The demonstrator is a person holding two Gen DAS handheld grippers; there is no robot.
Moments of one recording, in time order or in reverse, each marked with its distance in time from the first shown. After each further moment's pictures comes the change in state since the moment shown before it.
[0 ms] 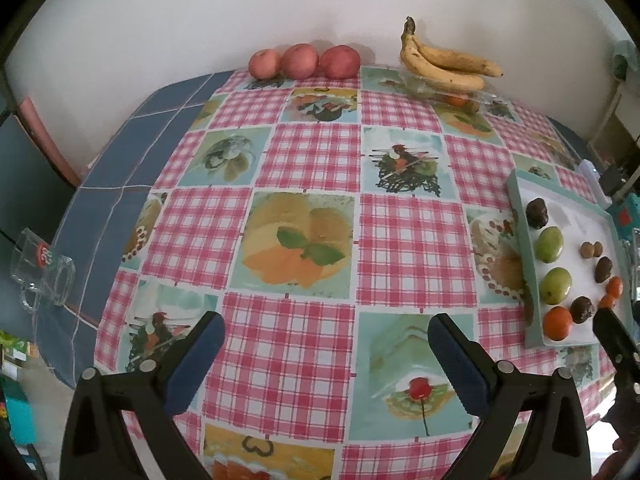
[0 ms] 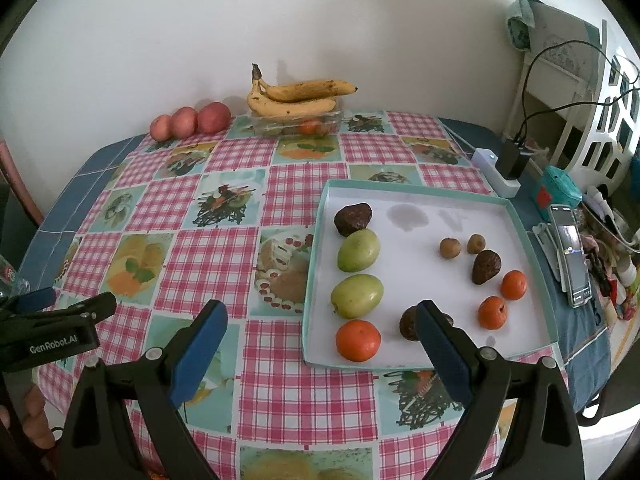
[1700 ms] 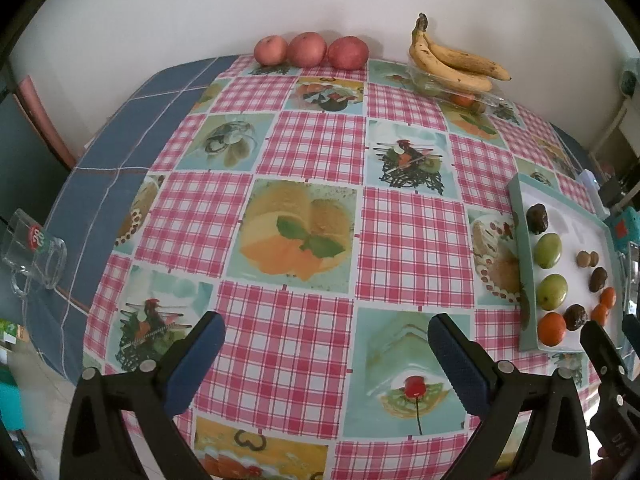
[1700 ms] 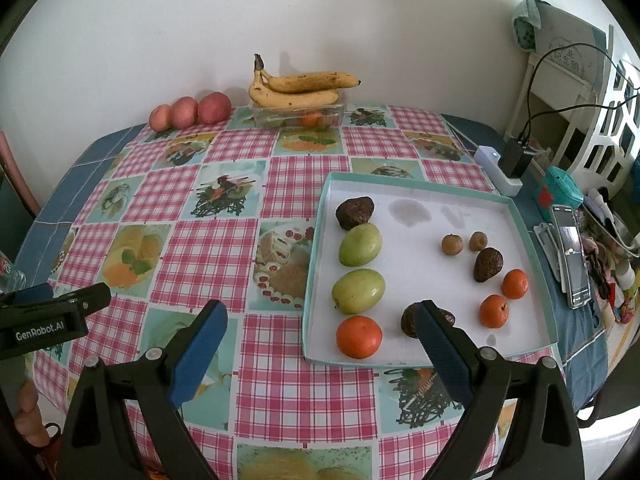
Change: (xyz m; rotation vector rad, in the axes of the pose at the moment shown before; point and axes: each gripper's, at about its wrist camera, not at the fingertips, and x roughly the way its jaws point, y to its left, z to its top) left arm 0.005 0.006 0.000 -0.055 0.039 -0.022; right arm 0.005 0.002 -0.001 -0.027 0.023 -0.007
